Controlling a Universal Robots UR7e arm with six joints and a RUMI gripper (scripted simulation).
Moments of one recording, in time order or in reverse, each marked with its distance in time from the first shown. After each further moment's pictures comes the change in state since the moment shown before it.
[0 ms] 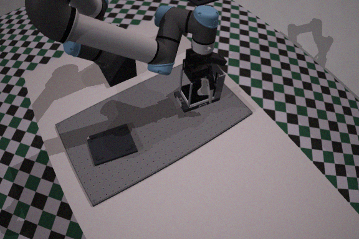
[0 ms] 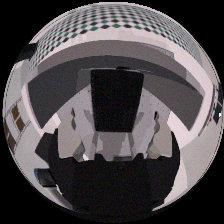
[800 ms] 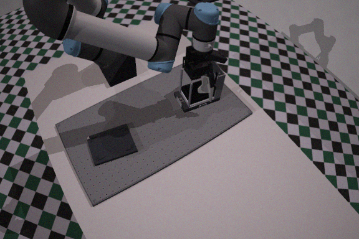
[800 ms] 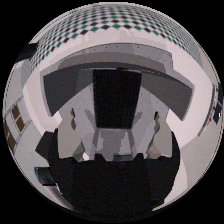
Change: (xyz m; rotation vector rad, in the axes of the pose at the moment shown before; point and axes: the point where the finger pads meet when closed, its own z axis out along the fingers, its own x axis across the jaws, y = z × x) arm -0.001 0.000 -0.011 0.000 -0.001 -0.001
